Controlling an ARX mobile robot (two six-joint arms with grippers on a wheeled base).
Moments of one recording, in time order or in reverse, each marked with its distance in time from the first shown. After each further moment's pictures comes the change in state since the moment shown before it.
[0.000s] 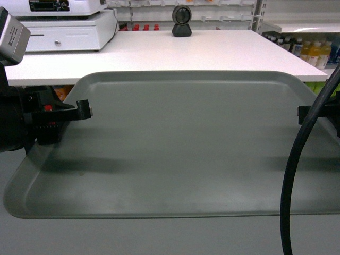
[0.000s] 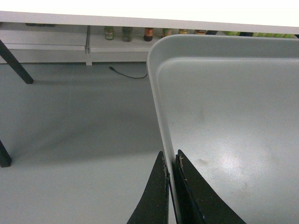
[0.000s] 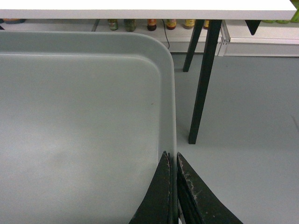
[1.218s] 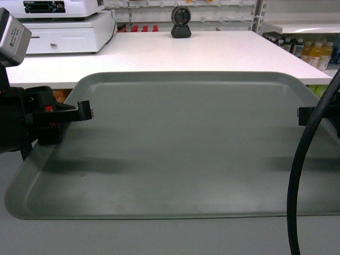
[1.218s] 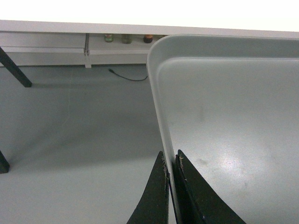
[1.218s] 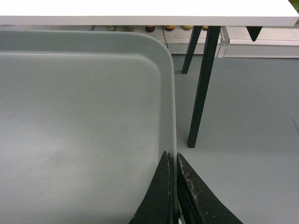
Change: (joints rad) left arm -0.003 0.000 0.000 -0.001 -0.001 0.001; right arm 0.000 0.000 0.000 -0.001 0.001 0.000
